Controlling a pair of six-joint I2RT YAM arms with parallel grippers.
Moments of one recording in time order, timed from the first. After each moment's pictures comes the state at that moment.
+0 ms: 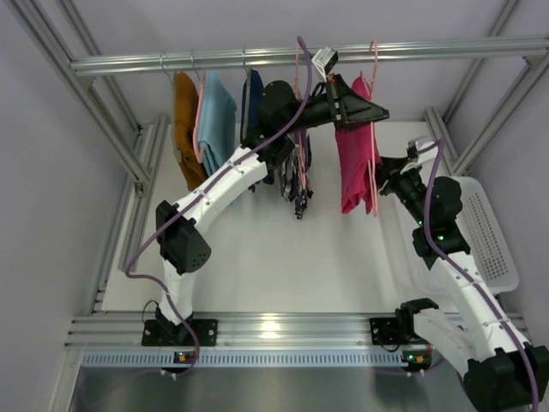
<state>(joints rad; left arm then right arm) -0.75 2.00 2.11 0.35 0.72 -1.44 0.20 0.85 0.72 0.22 -0.26 0.12</state>
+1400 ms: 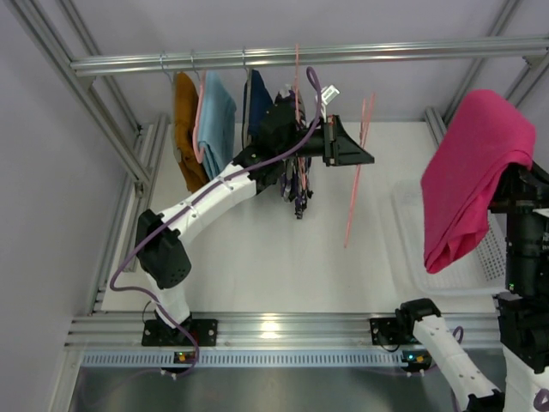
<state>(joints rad) -0.78 1.82 1.76 0.19 0.77 -0.97 0.20 0.53 1.37 -0.29 0.19 -0.12</state>
